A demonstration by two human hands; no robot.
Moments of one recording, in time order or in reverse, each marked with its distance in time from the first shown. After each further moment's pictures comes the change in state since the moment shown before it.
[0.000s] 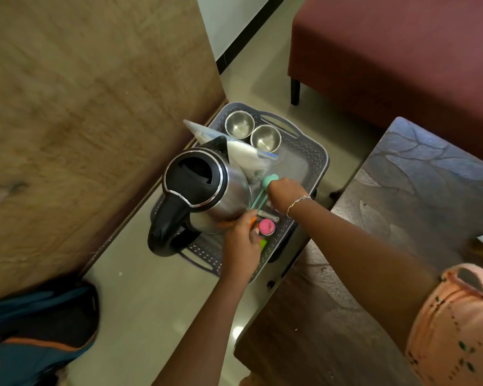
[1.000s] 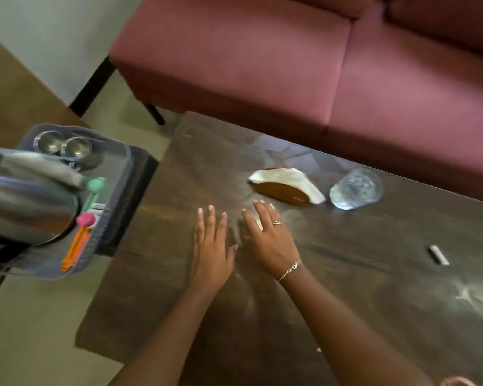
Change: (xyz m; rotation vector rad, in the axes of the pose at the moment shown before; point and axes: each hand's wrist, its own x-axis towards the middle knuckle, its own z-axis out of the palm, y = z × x) left_hand -0.161 0.103 0.238 0.552 -0.101 0.559; right_hand -0.349 0.211 0.066 -0.111 0.664 0.178
